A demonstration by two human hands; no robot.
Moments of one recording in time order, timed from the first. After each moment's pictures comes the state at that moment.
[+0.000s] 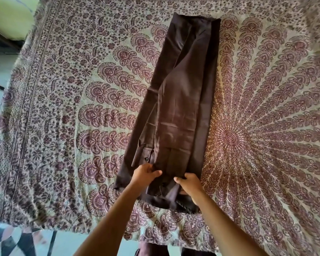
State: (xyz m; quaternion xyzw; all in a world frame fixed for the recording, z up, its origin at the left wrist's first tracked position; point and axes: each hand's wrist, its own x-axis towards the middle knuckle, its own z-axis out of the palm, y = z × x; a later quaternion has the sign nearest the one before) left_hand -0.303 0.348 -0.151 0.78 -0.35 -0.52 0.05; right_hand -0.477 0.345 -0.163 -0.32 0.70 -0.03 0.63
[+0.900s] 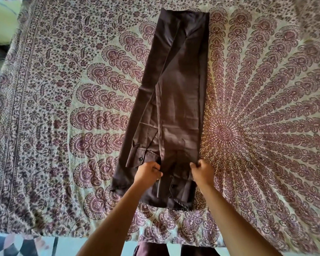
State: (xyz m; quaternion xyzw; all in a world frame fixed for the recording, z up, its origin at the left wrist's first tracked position) left_hand -0.327 0.333 -0.140 0.76 -0.43 -0.49 -0.02; right_hand -0.514 0.320 -0.158 -0.40 0.80 -0.08 0.44
